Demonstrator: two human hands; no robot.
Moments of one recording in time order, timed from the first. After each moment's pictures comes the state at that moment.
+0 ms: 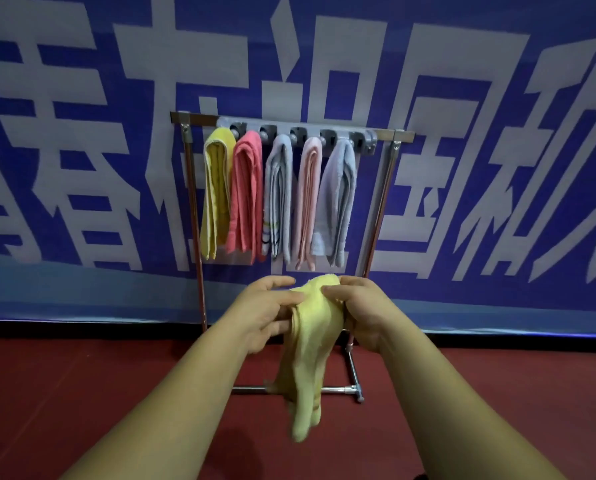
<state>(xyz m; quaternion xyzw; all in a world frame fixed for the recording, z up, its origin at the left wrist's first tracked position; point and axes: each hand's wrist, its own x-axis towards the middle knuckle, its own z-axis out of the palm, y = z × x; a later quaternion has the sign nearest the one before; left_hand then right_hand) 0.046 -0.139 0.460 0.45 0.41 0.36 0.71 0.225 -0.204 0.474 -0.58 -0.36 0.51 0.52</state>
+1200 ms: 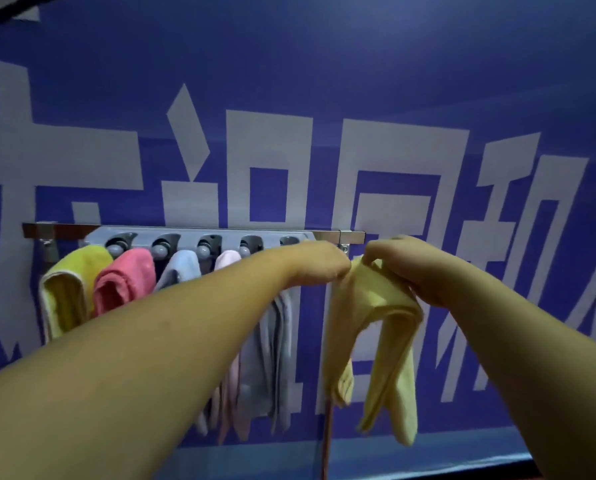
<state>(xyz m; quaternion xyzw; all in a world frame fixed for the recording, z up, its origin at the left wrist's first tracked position) 0.326 0.069 0.683 0.91 0.32 0.13 0.22 0.465 -0.049 0.692 -0.76 -0.48 0.19 0.40</state>
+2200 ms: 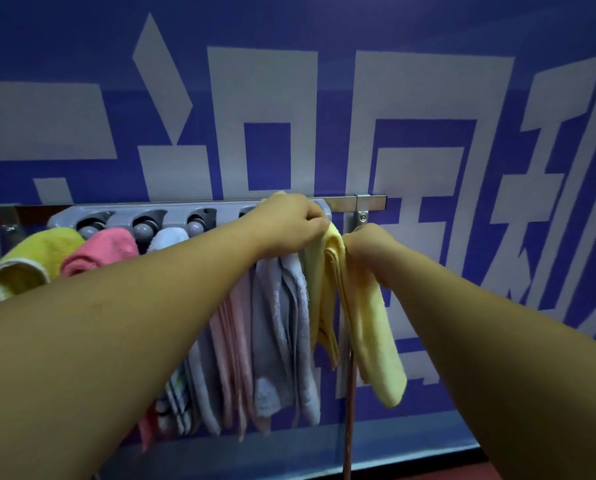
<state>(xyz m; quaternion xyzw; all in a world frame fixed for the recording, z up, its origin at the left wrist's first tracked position) 0.312 0.156 0.661 0.92 0.32 0.23 0.04 0.476 0.104 0.618 -0.83 -0.43 0.14 0.34</state>
